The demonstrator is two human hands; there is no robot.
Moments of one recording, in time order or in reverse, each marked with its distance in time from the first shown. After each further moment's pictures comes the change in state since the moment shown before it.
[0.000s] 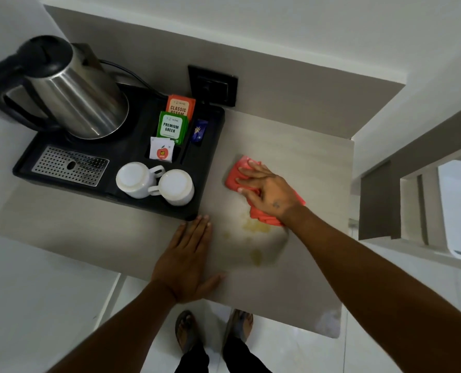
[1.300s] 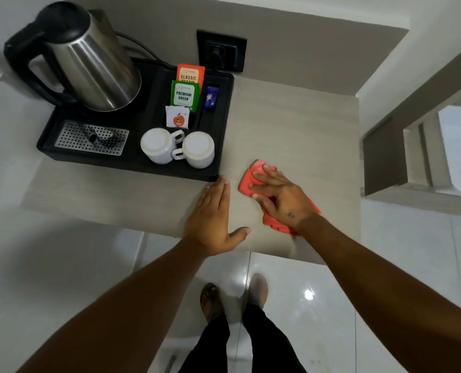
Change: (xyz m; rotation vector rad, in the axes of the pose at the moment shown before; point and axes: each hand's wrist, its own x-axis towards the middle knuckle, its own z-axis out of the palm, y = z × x) left_hand -0.011 -0.005 0.002 -0.181 0.022 -0.010; right_hand -0.097 -0.087 0.039 -0.054 0.053 0.114
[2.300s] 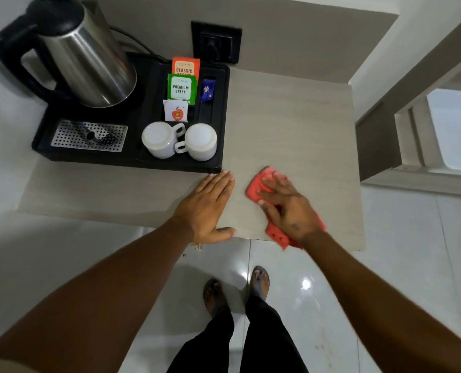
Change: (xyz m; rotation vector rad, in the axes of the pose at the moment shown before) left_hand 0.004 -0.040 -0.033 0.233 -0.195 0.346; right_hand -0.040 -0.047 0.010 0.016 0.065 0.207
